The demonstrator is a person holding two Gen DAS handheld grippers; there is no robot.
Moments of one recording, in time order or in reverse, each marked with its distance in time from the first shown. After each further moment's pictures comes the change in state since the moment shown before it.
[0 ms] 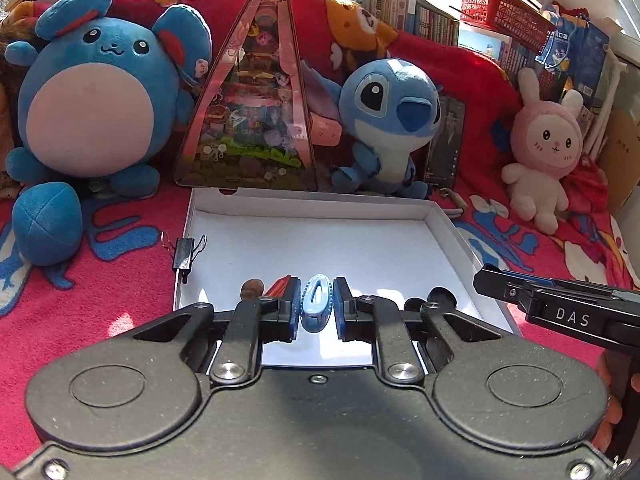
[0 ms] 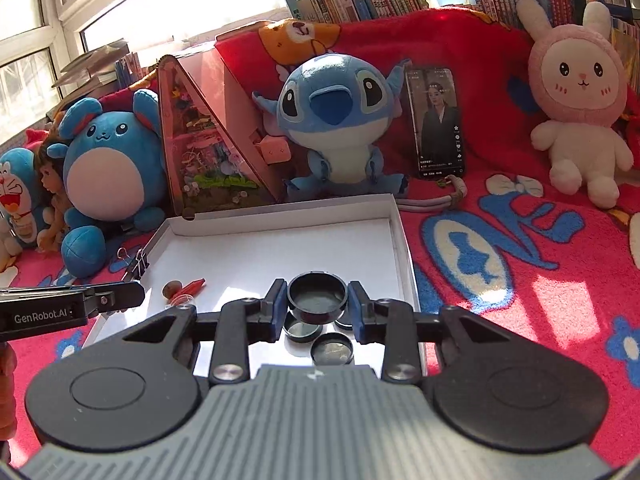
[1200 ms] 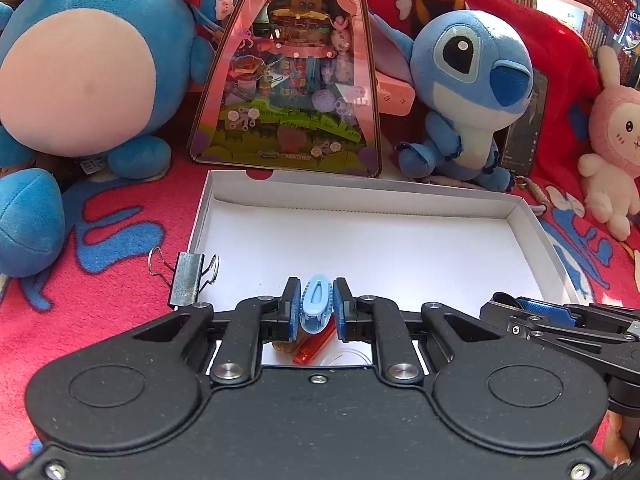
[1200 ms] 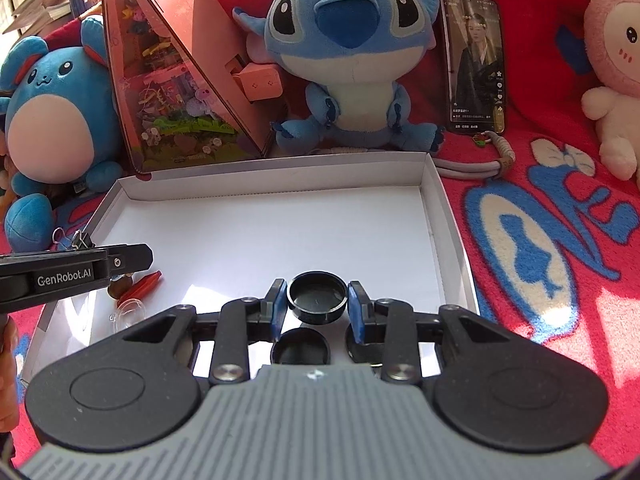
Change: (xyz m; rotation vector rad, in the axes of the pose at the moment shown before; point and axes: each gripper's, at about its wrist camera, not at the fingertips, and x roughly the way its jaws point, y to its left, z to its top) left arm 0.090 0.019 0.019 -0.055 0.120 0.138; right arm 0.095 0.013 0.010 -0.035 0.196 -0.048
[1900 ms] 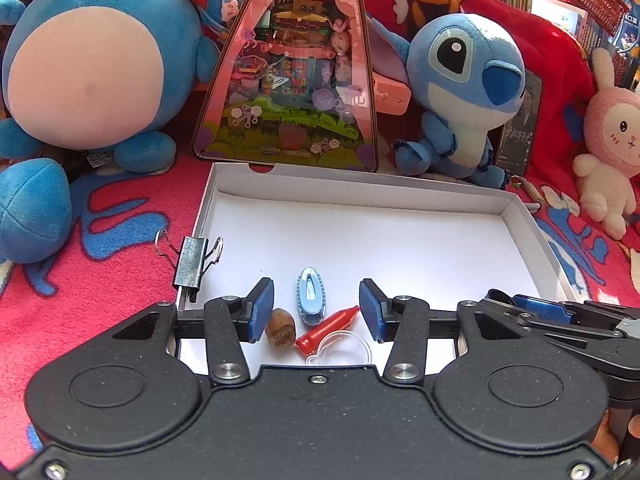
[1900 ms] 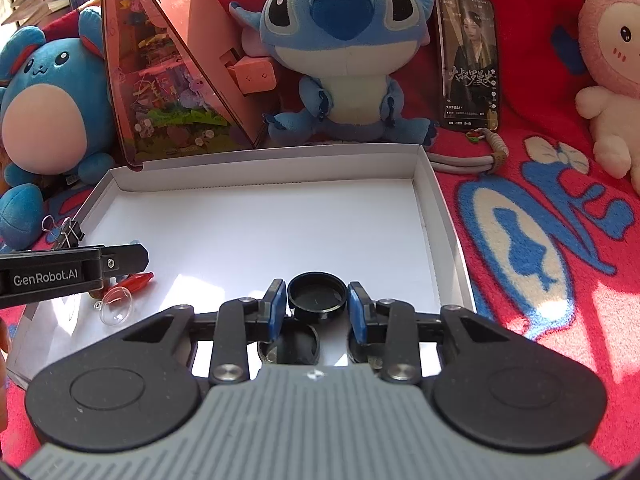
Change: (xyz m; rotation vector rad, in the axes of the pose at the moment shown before) left arm -0.012 0.001 -0.011 0.002 -0.026 -0.002; right arm -0.001 -0.003 -0.009 -0.016 -0.023 -0.025
